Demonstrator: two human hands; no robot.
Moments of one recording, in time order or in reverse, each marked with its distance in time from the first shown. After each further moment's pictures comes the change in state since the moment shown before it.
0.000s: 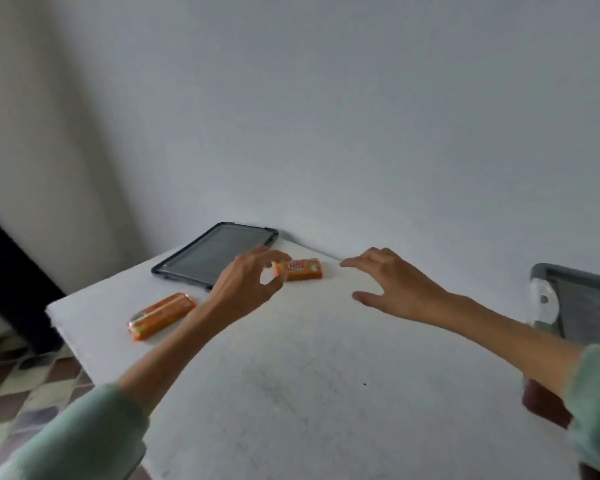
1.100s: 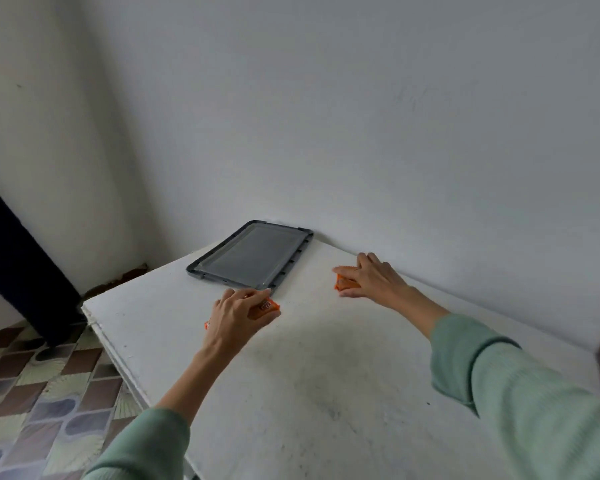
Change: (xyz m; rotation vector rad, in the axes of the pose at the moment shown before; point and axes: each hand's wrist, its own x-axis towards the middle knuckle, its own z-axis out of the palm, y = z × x) left_hand -0.049 -0.143 0.034 0.110 0.008 -0.263; right_hand 0.138 -0.002 0.110 -0.269 -0.186 0.079
